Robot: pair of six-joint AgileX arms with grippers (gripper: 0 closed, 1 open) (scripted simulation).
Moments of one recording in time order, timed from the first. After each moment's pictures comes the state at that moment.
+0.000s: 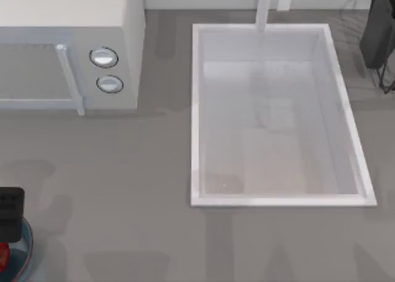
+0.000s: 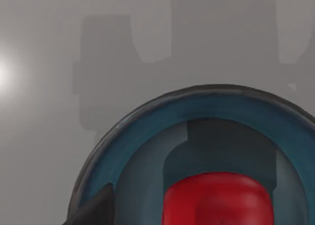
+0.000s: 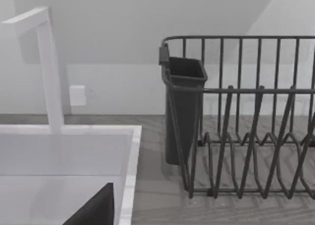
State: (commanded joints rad) left arm 0.05 0.91 0.58 -0.80 0.00 0.06; right arm 0.00 0.00 0.00 0.00 0.00 0.00
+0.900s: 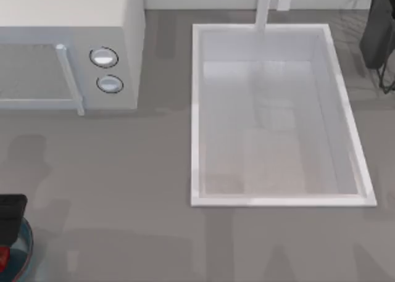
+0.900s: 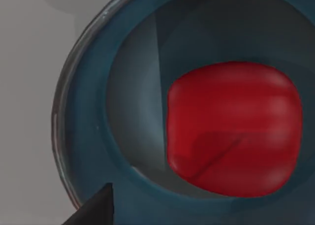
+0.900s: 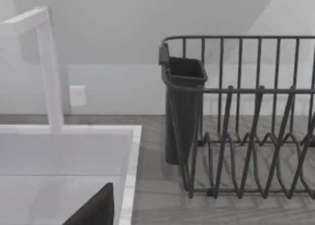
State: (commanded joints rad) left arm 0.06 1.29 0.79 -1.07 0.00 0.08; right arm 0.00 0.00 0.00 0.00 0.00 0.00
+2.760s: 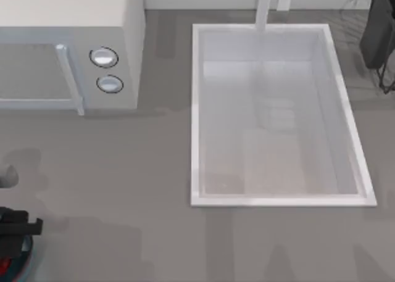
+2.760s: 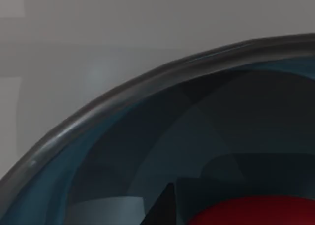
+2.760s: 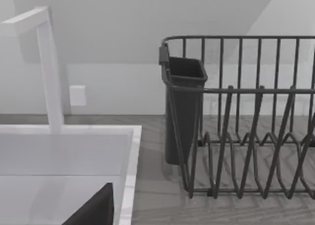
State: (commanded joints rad) left arm 0.07 1.51 0.52 -0.57 0.00 0.09; right arm 0.00 0.00 0.00 0.00 0.00 0.00
